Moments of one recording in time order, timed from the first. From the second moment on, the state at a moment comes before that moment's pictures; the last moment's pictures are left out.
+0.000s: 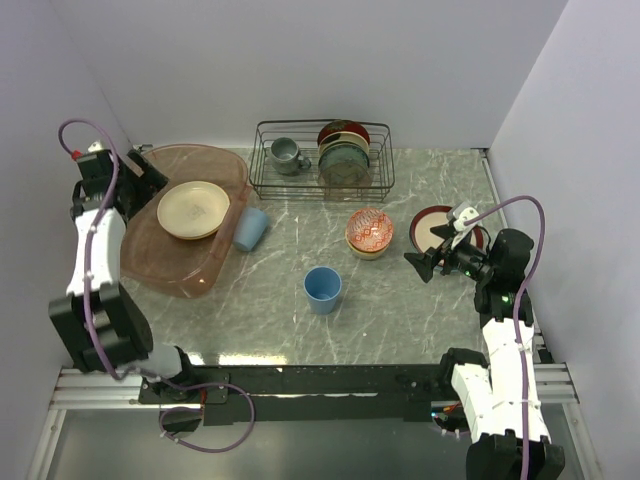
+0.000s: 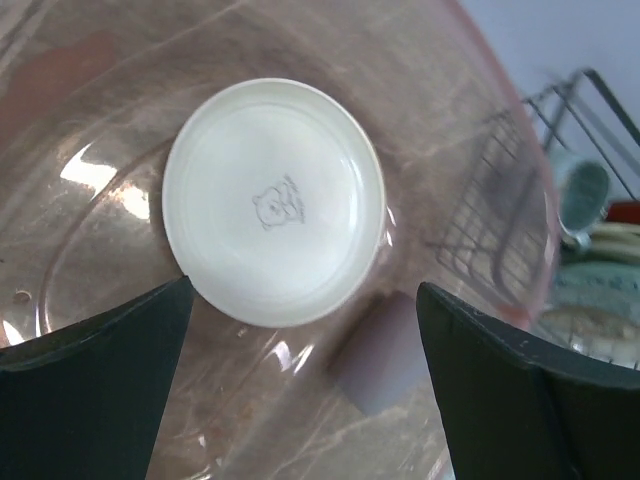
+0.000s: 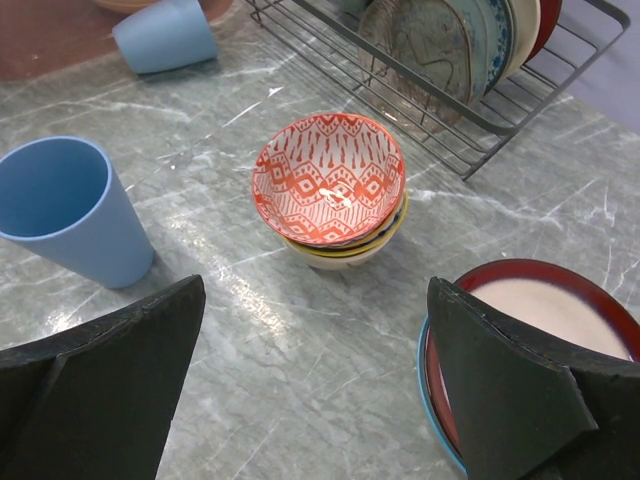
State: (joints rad) left arm 0.34 1.49 1.28 -0.43 0.19 -0.53; right arm -0.20 0.69 0.63 -0.25 -0.91 -0.31
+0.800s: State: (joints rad) left arm 0.11 0.77 0.74 -0.15 0.42 -0.41; right arm -0.29 0.72 0.60 -0.25 -0.90 -0.32
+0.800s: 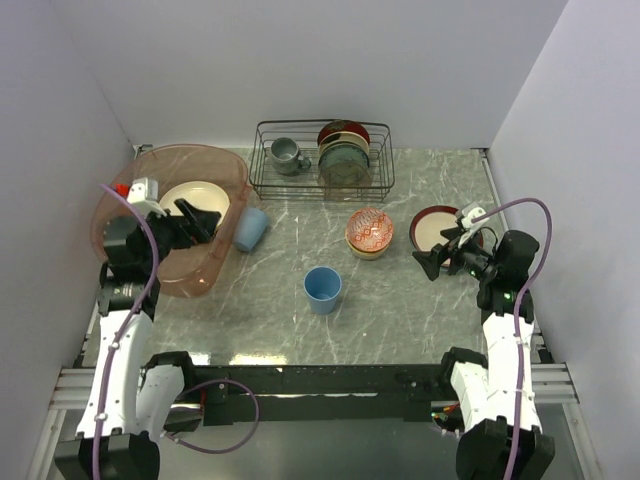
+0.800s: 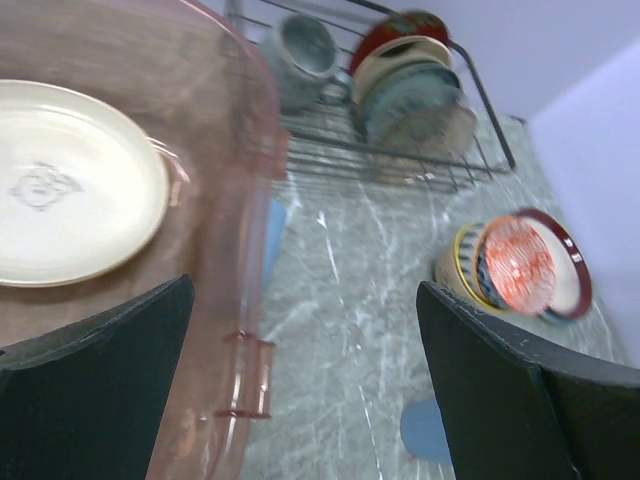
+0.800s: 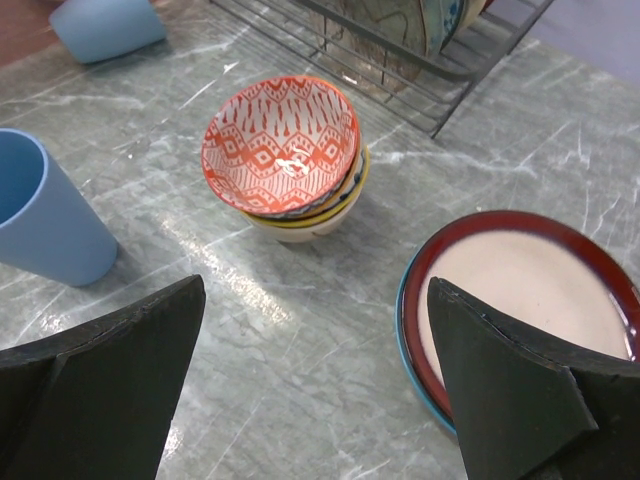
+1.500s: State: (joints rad) left arm 0.08 0.73 0.63 -0.08 0.51 -0.40; right arm -0.35 0.74 0.58 -0.27 -0.85 -0.38
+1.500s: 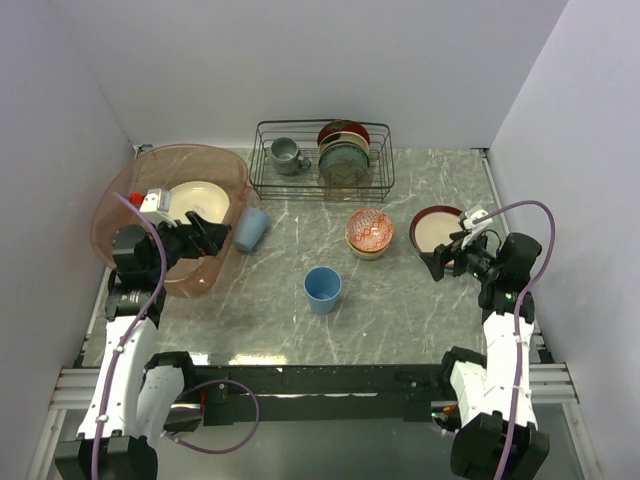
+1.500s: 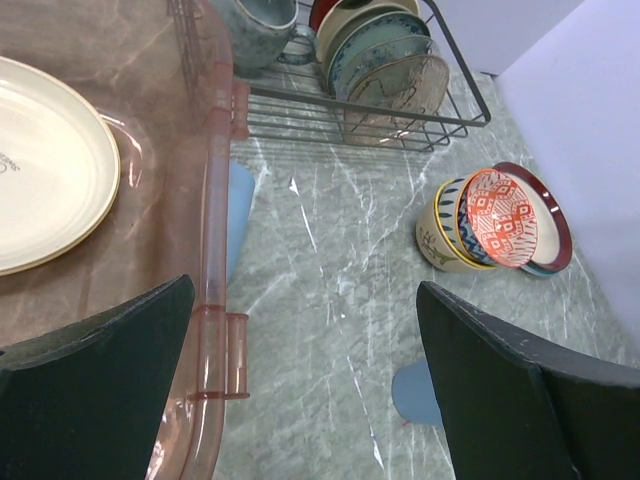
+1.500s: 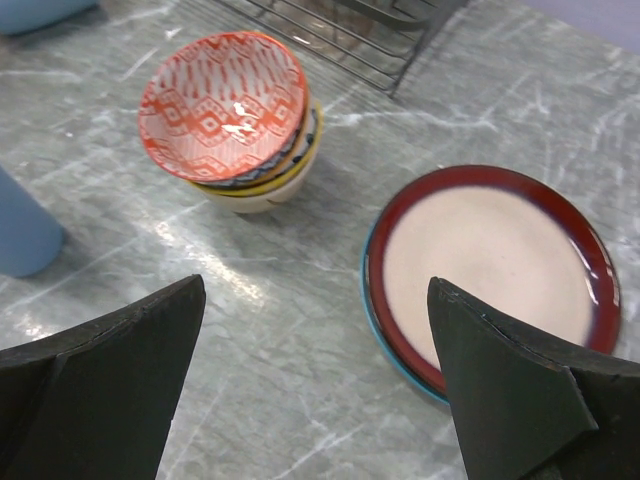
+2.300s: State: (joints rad) left arm 0.07 0.69 0.63 -0.09 0.51 -0.40; right arm -0.25 1.07 0.74 -0.53 -0.46 -0.52
